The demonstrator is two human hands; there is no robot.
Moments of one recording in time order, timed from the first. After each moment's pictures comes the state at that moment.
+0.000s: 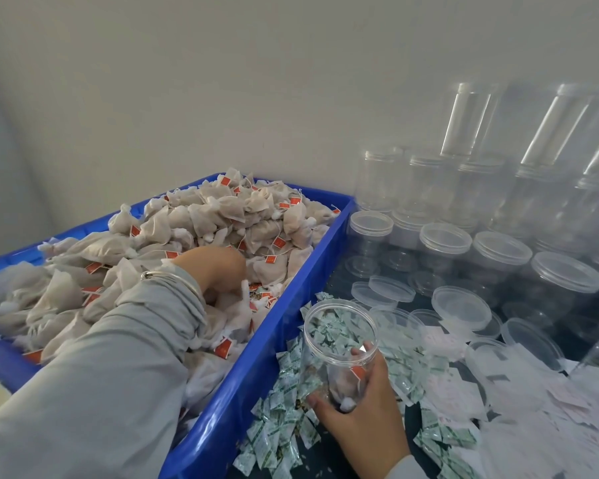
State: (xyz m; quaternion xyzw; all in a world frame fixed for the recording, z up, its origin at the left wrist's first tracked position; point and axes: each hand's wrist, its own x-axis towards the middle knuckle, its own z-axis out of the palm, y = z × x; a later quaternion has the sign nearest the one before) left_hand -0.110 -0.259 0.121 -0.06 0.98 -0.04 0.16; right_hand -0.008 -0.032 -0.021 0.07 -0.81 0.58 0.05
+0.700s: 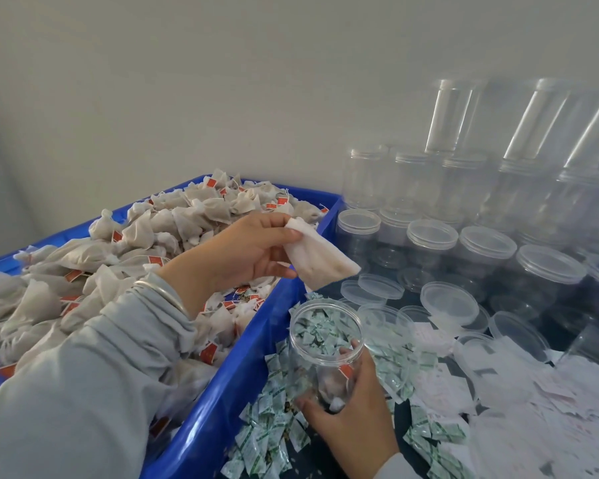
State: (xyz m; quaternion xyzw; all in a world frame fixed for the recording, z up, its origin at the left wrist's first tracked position) left_hand -0.094 -0.212 0.145 0.12 0.68 0.72 0.11; right_hand -0.009 -0.034 -0.025 0.08 -0.80 0.59 0.05
